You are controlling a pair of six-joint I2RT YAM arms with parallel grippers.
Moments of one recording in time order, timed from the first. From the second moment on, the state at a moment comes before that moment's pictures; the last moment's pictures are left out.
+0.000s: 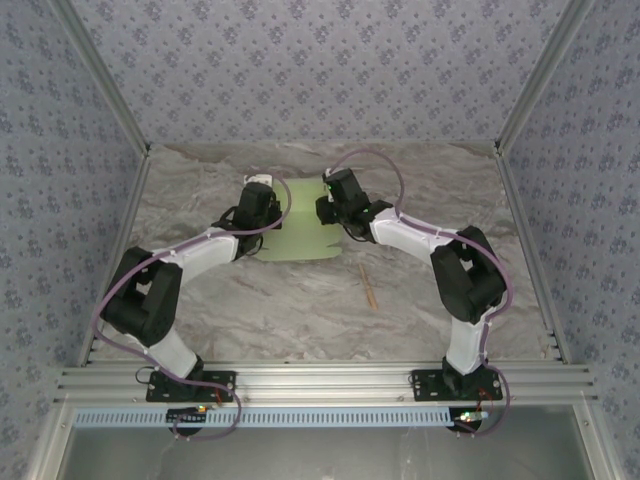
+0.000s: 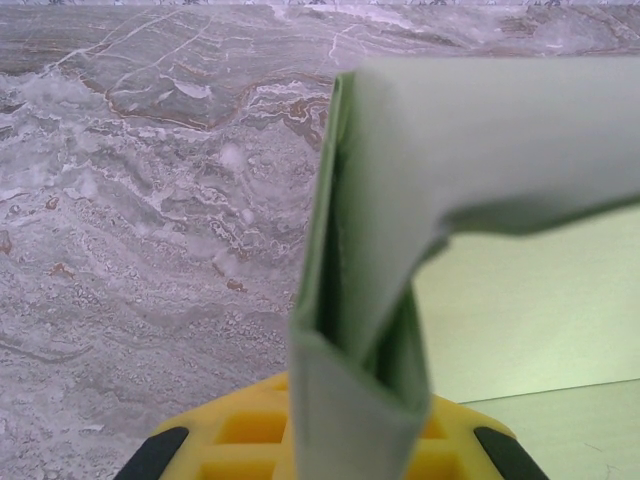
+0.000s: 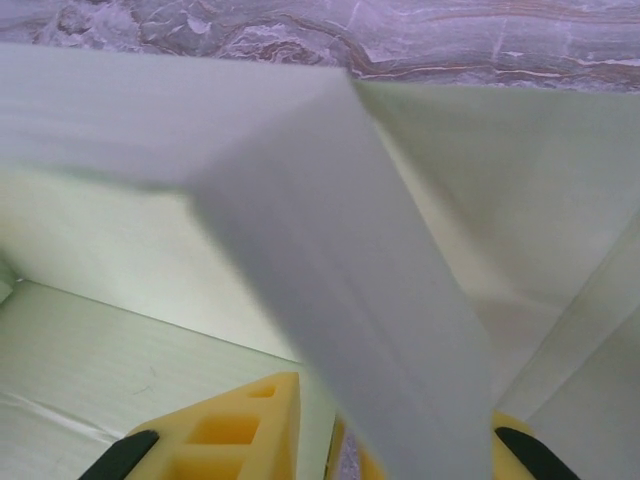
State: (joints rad) left arm -0.50 1.64 0.97 0.05 -0.27 -0.30; right arm 0.64 1.86 1.32 -0.13 0.08 0.35
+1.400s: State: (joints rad) left arm -0.45 1.58 0.94 0.02 -0.11 -0.32; right arm 0.13 1.63 1.16 -0.29 -0.49 0.08
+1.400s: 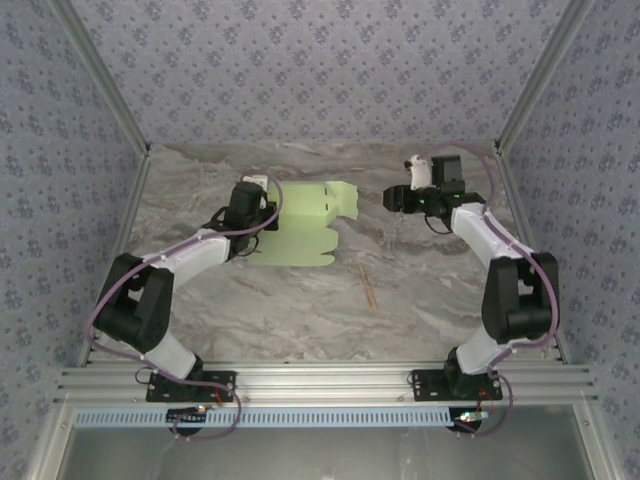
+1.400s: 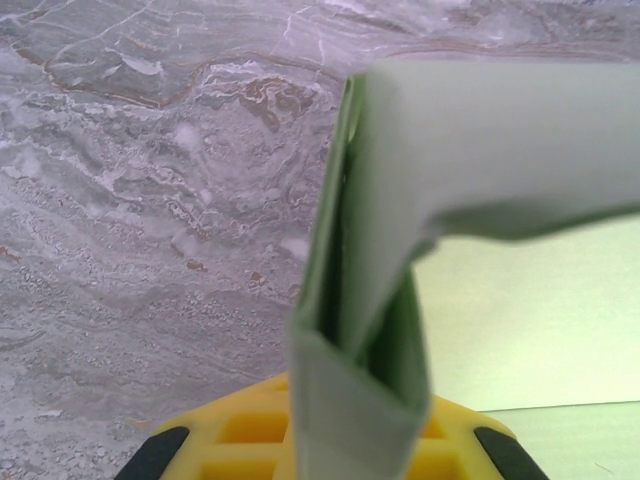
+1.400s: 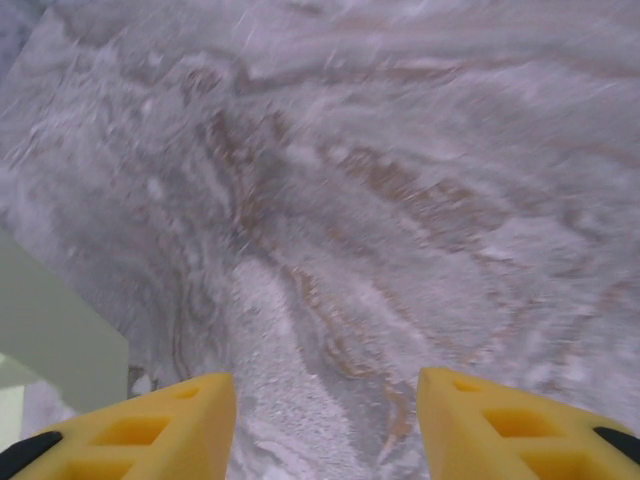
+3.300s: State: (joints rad) left arm -0.46 1.57 0.97 -0.03 -0.12 -0.30; right arm 0.31 1.79 1.31 -0.33 -1.06 -0.22
